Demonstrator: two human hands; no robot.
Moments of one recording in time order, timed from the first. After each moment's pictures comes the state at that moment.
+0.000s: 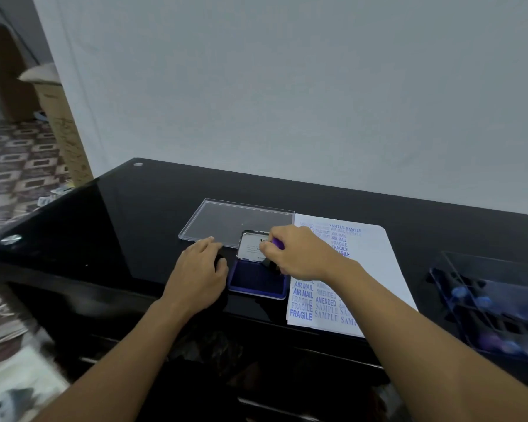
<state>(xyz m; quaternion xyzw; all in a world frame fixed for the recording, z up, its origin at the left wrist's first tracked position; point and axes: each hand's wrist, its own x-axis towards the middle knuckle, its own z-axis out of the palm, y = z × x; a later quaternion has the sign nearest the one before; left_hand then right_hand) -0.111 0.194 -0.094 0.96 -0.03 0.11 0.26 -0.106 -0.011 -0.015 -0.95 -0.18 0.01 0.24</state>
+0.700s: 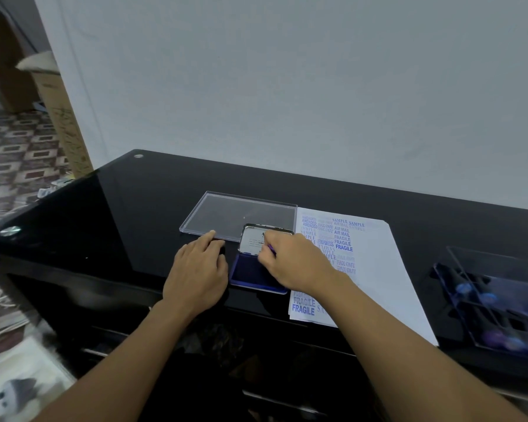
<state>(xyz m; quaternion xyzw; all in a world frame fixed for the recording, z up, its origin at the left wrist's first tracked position) -0.110 0.197 -0.112 0.97 -0.05 0.15 0.20 -0.113 0.005 -0.044 -0.97 -0.15 -0.04 0.18</state>
